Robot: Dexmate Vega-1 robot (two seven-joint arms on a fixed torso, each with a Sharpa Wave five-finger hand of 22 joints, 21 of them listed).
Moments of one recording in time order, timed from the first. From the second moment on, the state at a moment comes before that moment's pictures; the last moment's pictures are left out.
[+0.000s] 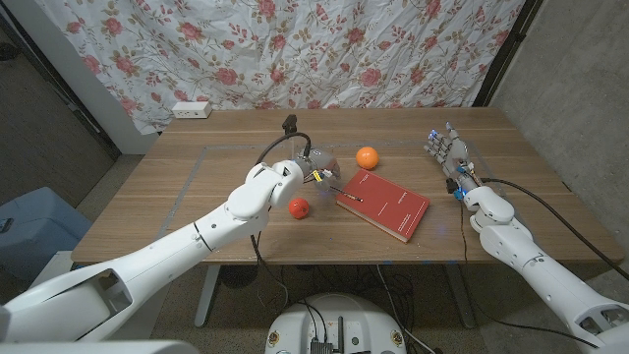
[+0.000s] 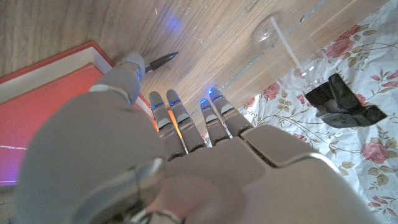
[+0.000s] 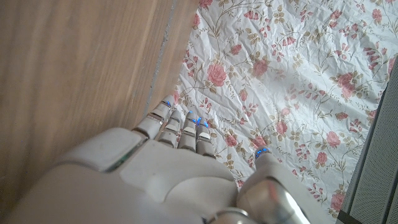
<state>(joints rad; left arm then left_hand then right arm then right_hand) 0.67 0.66 0.85 -1.97 1.08 0.34 -0.46 0.95 -0.08 0.51 -0.17 0.19 0.67 -0.21 0.22 0.17 0.64 -0.22 0.19 0.17 0.30 -0.04 0.18 0.17 0.33 -0.04 0.19 0.17 -0.89 -0.57 -0.30 -1.22 0.67 0.39 0.08 0.10 0.10 0.27 0.05 0.22 0.18 0.01 0.18 0.17 0.19 0.01 0.19 0.19 0.08 0.00 0.20 0.27 0.28 -0.02 0.18 0.16</state>
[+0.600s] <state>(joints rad) 0.70 0.64 0.85 -1.93 1.07 0.36 -0.38 1.01 -0.05 0.46 -0.17 0.19 0.79 -0.20 0.22 0.17 0.75 -0.22 0.19 0.17 0.37 -0.04 0.18 0.17 0.39 -0.04 0.20 0.17 -0.88 -0.57 -0.31 -1.21 0.67 0.39 0.09 0.09 0.09 0.28 0.06 0.22 0.18 0.01 0.19 0.17 0.19 0.01 0.19 0.19 0.08 0.00 0.20 0.27 0.28 -0.02 0.18 0.16</state>
